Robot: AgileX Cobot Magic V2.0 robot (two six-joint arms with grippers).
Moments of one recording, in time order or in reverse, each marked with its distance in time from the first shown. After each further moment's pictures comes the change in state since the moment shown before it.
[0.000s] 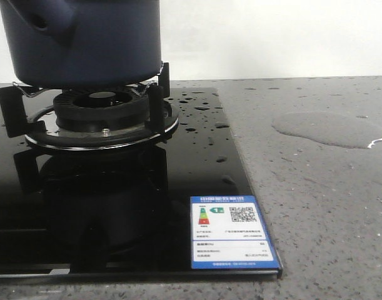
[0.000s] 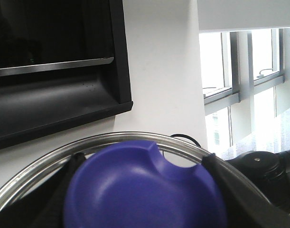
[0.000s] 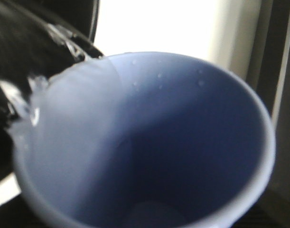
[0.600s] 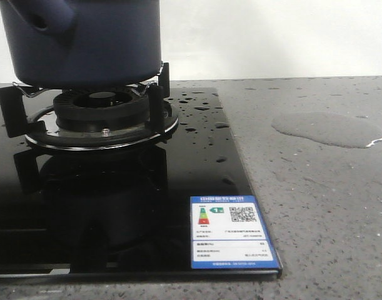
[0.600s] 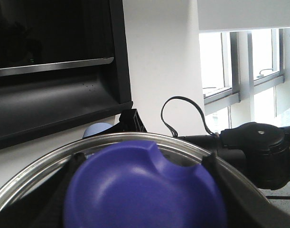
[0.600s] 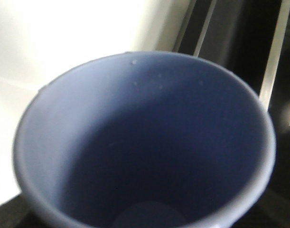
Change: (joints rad) left arm 0.000 0.000 0.000 0.000 0.000 0.000; right arm 0.002 0.000 -0.147 -0.162 -0.001 -0.001
